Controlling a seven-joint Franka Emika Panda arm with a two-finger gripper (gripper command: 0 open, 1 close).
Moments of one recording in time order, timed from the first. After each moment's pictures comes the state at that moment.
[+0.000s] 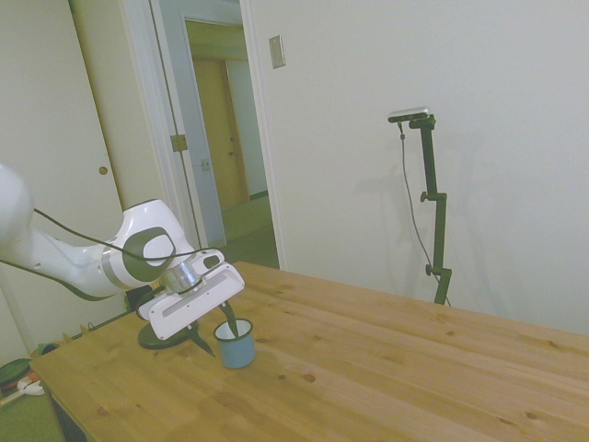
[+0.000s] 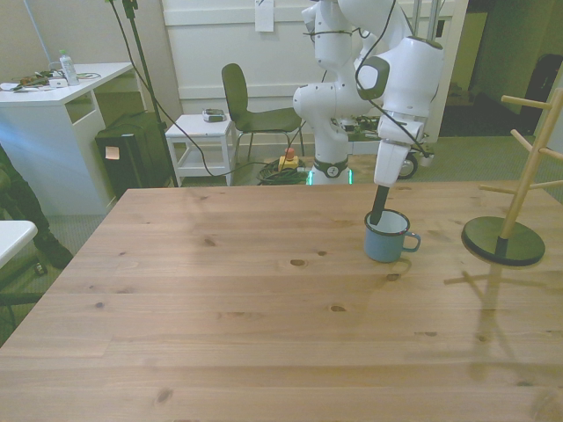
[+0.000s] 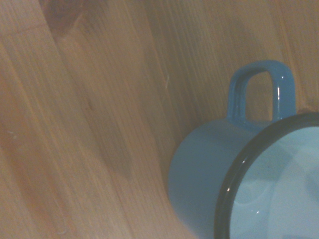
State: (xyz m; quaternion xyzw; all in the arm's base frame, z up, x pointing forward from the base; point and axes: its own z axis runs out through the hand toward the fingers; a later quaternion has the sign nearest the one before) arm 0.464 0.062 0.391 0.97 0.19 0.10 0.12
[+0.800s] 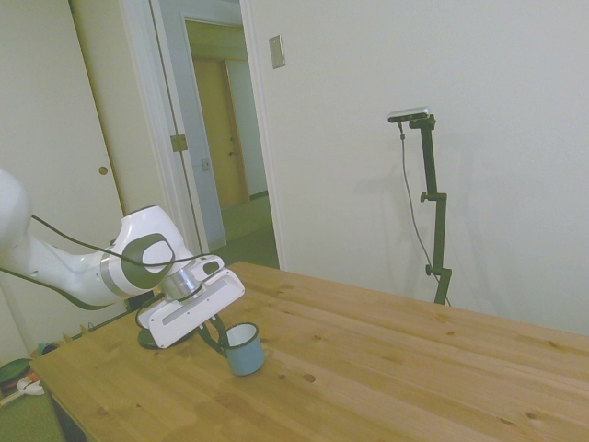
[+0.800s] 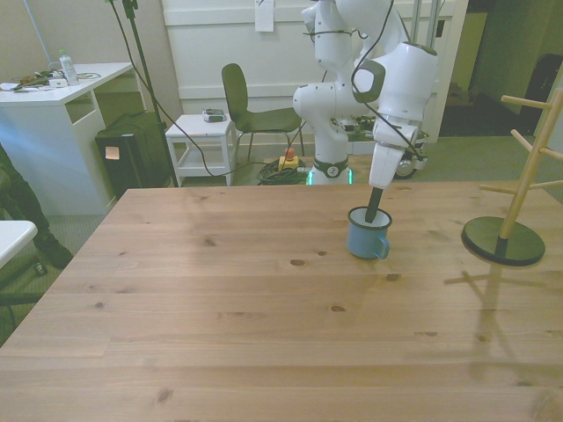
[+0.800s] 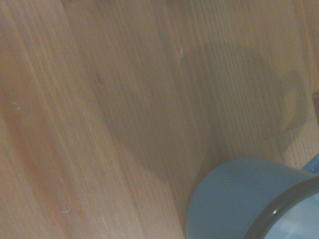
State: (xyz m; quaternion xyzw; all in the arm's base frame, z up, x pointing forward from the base) arm 0.457 0.056 0.383 0.97 0.20 0.10 0.14
